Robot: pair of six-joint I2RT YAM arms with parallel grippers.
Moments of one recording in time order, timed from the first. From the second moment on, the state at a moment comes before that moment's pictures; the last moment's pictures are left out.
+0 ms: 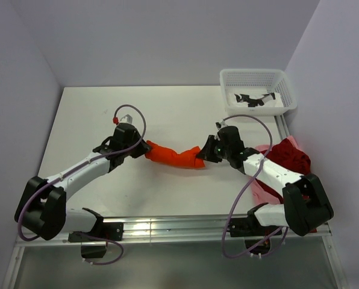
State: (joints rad) left arm -0.50 1.32 0.76 -0.11 -0.01 -0.88; right arm 0.43 1.27 0.63 -0.05 -0.26 0.66
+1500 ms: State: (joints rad) left arm -0.42 1.42 0.65 0.07 0.18 -0.88; right arm 0.25 1.49 0.69 -0.09 -0.37 0.48
